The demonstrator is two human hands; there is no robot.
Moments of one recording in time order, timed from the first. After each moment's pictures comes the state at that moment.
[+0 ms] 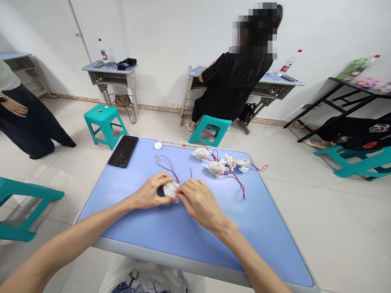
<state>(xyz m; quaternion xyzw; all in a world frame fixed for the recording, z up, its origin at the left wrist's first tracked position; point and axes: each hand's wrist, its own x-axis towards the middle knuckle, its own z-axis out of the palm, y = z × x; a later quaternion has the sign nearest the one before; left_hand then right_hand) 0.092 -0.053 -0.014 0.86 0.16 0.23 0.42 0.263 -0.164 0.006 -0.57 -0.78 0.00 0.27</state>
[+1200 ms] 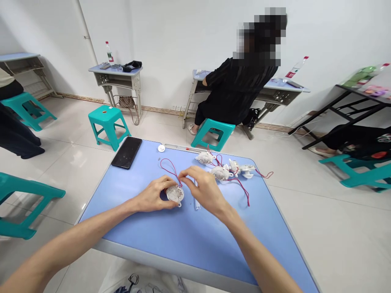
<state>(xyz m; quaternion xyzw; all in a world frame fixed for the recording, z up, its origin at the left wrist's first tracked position) 0.090 -0.051 -0.020 0.86 0.16 0.23 0.42 0.278 -0.127 0.023 -0.59 -0.72 0.07 0.36</state>
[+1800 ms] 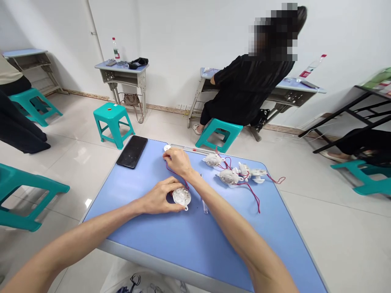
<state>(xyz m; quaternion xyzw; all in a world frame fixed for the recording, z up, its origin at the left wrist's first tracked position) 0.090 -0.051 -0.023 0.86 0.15 0.23 0.42 0.249 0.009 -0.027 -0.62 -0.72 0.06 0.30</state>
